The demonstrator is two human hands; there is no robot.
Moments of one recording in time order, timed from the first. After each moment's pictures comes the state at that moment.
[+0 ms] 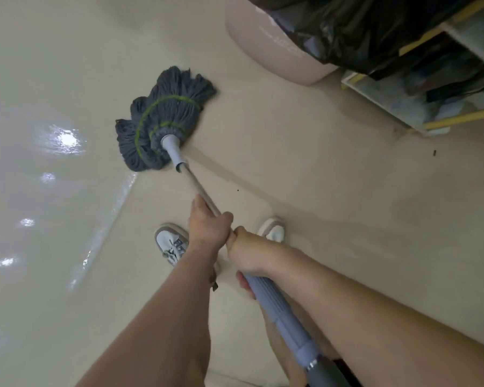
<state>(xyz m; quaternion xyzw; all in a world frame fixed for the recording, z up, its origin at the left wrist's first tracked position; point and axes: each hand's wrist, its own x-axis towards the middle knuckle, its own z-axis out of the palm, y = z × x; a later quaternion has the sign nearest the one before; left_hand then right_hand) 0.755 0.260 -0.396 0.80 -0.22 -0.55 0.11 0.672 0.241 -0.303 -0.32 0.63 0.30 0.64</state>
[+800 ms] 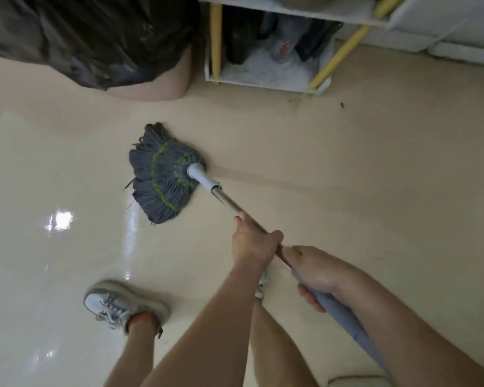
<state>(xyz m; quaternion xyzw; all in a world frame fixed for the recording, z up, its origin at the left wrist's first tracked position) 0.390 0.275 -0.379 0.69 -0.45 -0.56 -0.08 0.293 0.311 -0.296 -0.11 0.72 0.11 0.68</state>
